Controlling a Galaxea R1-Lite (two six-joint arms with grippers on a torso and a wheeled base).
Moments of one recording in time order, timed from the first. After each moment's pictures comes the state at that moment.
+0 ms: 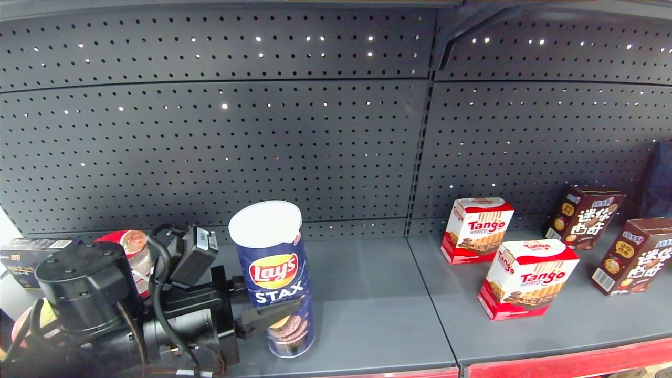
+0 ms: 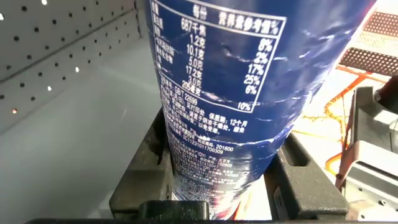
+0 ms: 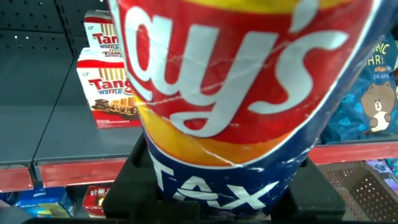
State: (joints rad) left arm -0.36 1.68 -0.25 -1.26 -0.68 0.01; right arm -0.03 0.49 -0.53 0.13 -0.09 -0.15
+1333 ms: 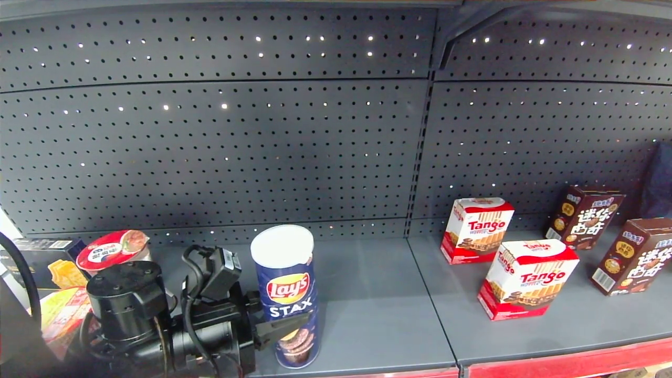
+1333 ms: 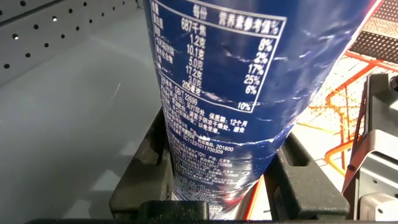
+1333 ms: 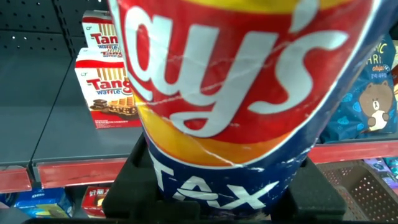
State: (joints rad) left arm -0.37 1.87 -0.19 -1.45 -0.68 0.01; right arm -0.03 0.48 -0.53 0.13 -0.10 -0.15
